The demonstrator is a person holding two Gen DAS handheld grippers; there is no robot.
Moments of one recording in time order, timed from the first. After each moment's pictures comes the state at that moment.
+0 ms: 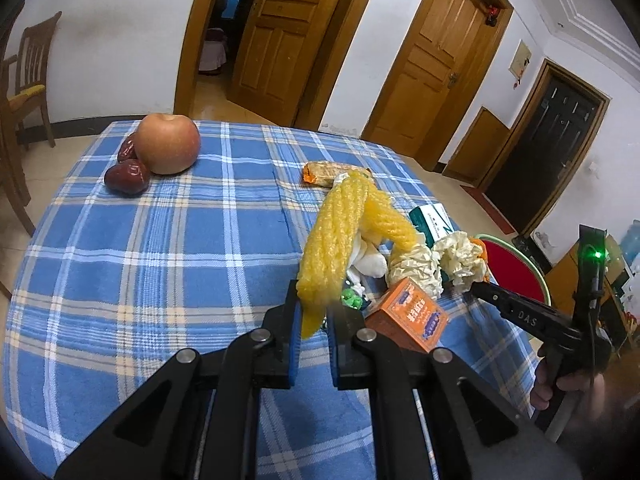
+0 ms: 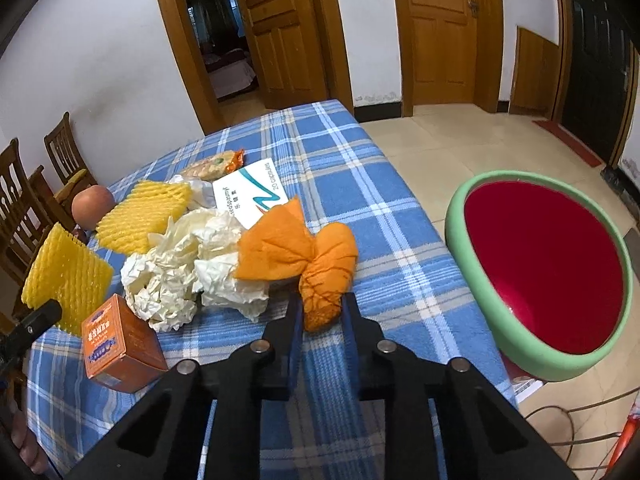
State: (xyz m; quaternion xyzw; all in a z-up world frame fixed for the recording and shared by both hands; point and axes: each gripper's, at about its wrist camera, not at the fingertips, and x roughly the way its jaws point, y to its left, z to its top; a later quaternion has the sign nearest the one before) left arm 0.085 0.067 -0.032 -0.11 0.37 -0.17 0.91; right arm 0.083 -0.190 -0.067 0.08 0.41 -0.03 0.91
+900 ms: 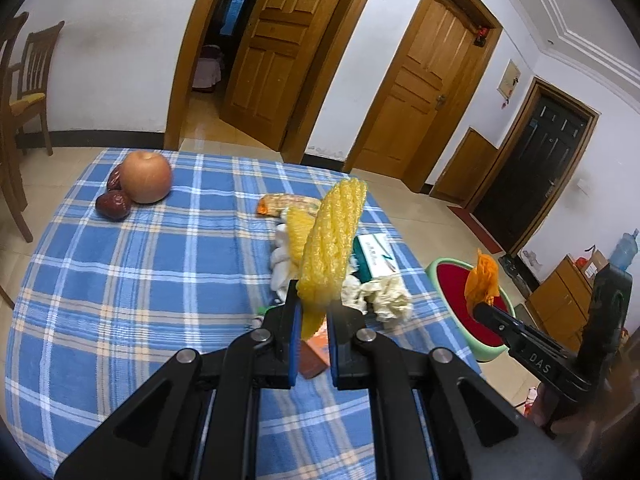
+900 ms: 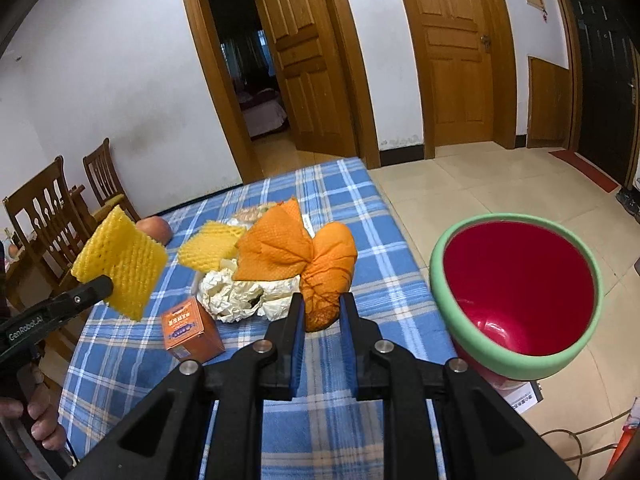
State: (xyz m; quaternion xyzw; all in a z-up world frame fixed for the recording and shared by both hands) left arm 0.051 0.031 0.022 -0.13 0.34 -0.18 0.91; right arm 0.017 -0.205 -0.006 0.09 0.33 0.02 0.94
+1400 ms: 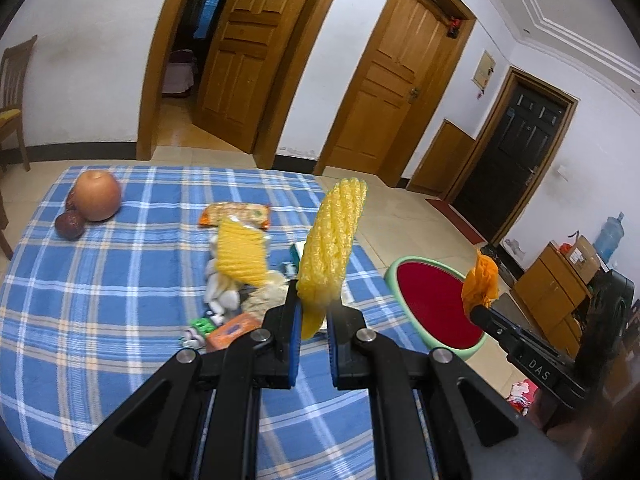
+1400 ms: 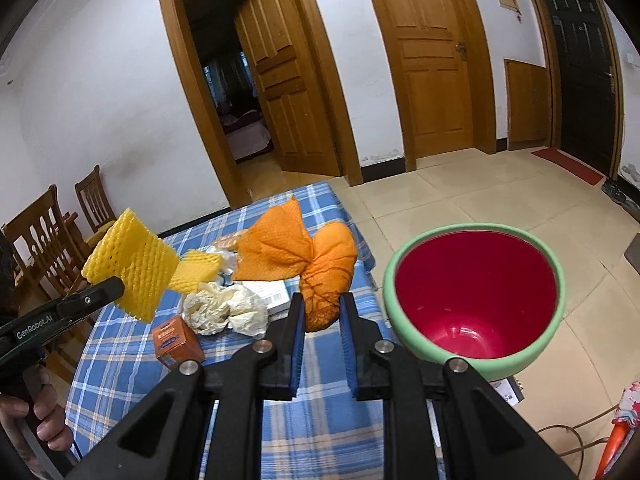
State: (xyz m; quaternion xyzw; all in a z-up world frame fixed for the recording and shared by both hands) left arm 0.052 -0.022 0.040 -0.11 0.33 -0.22 0.91; right arm -0.006 -0.243 0.008 0.12 0.30 -0.01 0.95
